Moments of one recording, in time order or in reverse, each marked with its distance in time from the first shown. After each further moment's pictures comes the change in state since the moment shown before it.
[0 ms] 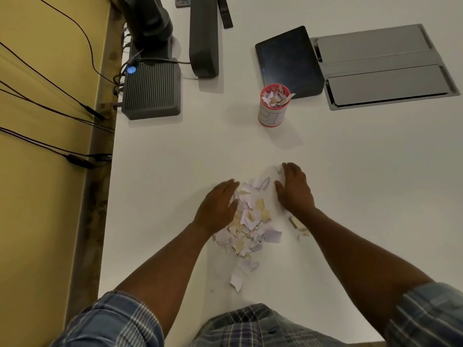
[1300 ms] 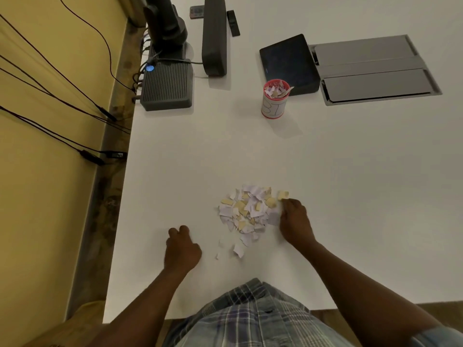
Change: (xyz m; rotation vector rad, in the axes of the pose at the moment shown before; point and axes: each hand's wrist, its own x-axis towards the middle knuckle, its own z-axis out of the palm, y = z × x) left_hand -0.178 -0.006 0.000 -0.001 -0.095 -0.840; right_hand -0.143 0.007 0.015 -0.002 -0.089 0.038
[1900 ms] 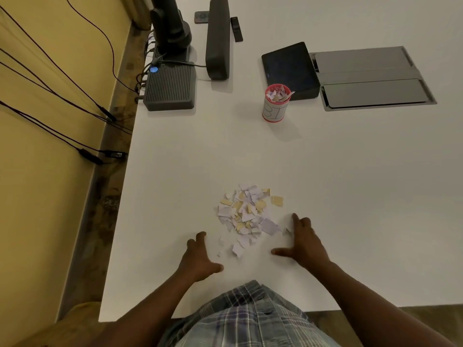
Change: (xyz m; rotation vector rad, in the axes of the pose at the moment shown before) left_hand -0.021 0.011 0.022 -0.055 -0.267 0.096; right_hand -0.036 0.034 -0.009 -0.143 -0.230 0.058
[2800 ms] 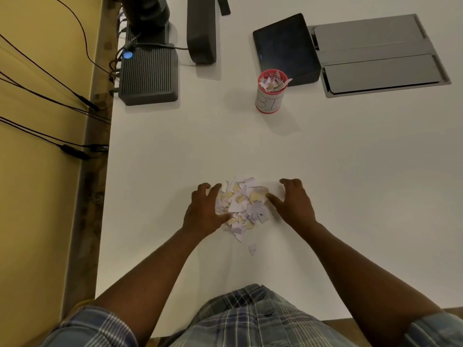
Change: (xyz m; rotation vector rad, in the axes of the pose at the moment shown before) left_hand 0.095 0.077 -0.051 0.142 0.289 0.376; right_hand 0.095 -0.043 -0.038 0.167 0.250 -0.010
